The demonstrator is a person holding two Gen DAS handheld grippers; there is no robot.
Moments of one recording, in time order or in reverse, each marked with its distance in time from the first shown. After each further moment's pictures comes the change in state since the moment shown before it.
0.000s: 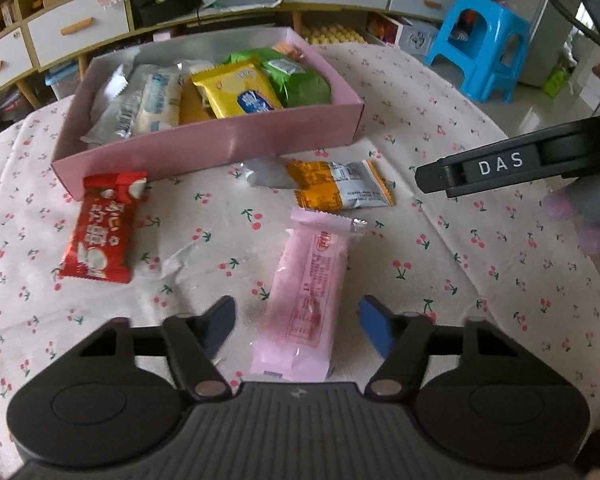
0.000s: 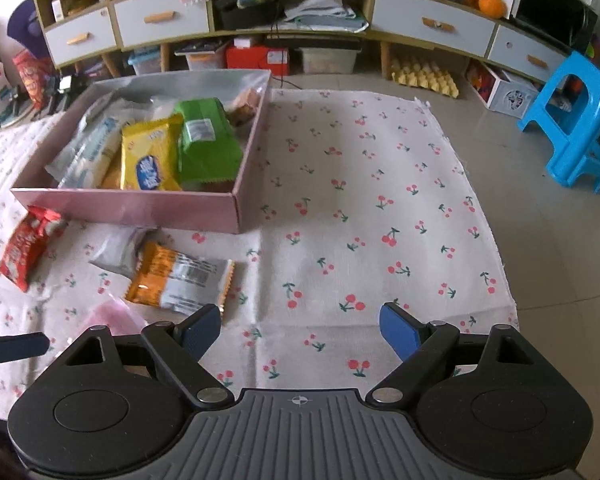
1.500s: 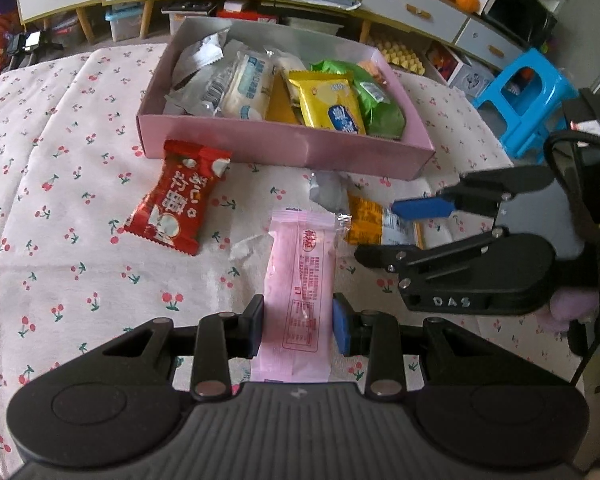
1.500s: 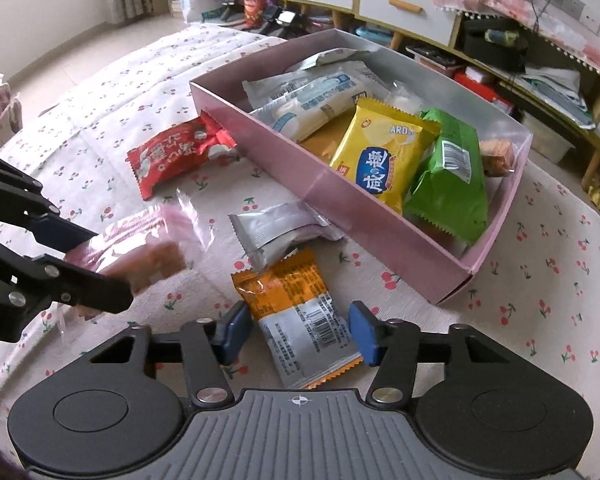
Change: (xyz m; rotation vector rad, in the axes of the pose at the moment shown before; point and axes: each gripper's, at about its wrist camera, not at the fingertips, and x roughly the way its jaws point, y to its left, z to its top) left arm -0.029 0.048 0.005 -0.274 0.008 -0.001; right arm 0.040 0.077 0.012 -0.583 -0.005 0.391
